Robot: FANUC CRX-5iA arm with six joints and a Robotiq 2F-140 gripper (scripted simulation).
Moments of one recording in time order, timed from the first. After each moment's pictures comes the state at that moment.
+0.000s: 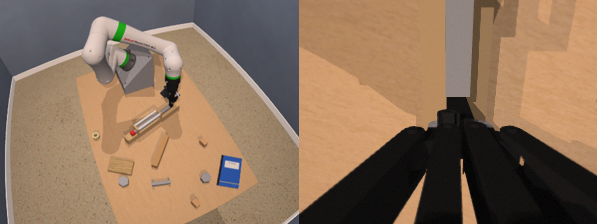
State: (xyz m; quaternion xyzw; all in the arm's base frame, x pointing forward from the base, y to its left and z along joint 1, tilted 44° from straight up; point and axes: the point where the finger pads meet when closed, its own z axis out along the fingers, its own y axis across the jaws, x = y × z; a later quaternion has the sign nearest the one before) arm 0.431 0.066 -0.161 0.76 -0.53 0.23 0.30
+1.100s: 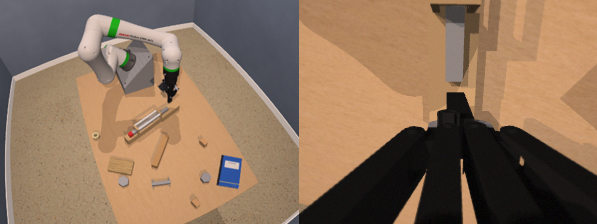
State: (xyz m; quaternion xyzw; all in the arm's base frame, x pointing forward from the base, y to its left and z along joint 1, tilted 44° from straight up) arm 0.434 0.103 -0.101 0.76 -0.53 0.23 0.30
